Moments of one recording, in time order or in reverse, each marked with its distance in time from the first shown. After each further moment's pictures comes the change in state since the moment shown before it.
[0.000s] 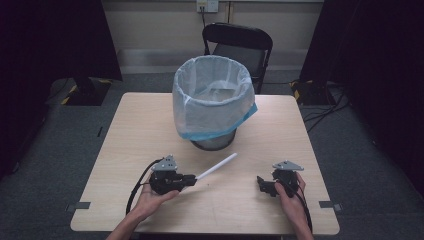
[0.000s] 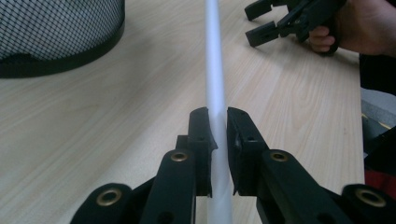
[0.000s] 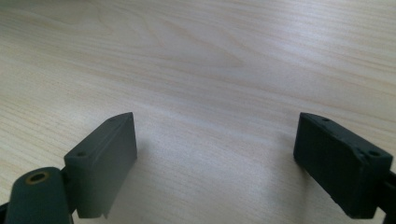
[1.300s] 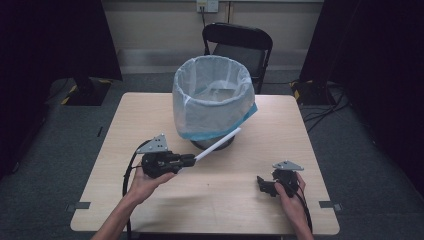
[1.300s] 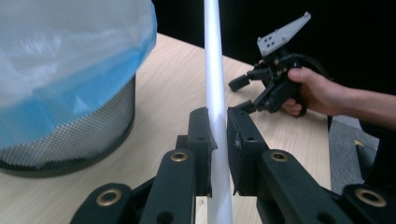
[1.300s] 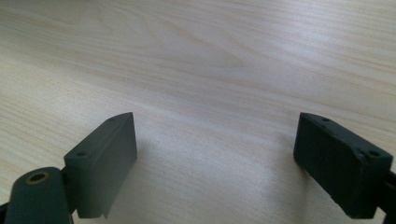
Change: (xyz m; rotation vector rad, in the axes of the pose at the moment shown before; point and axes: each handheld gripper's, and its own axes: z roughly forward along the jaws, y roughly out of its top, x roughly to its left) left arm -0.003 0.064 -0.042 -0.168 -0.024 0.082; right arm 0.000 0.000 0.000 0.000 0.000 0.000
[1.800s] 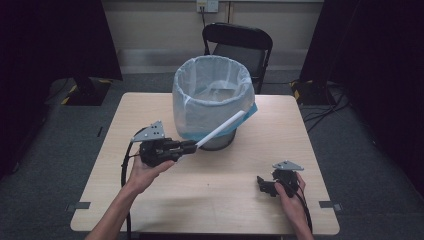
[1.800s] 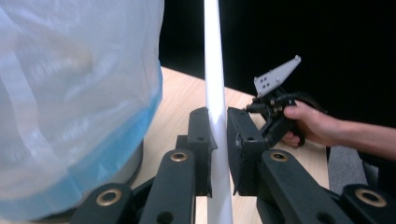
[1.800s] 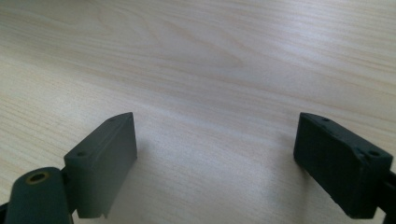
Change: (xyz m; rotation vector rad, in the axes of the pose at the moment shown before) left arm 0.001 0.039 -0.009 -0.083 0.005 0.035; right arm 0.000 0.000 0.000 0.000 0.000 0.000
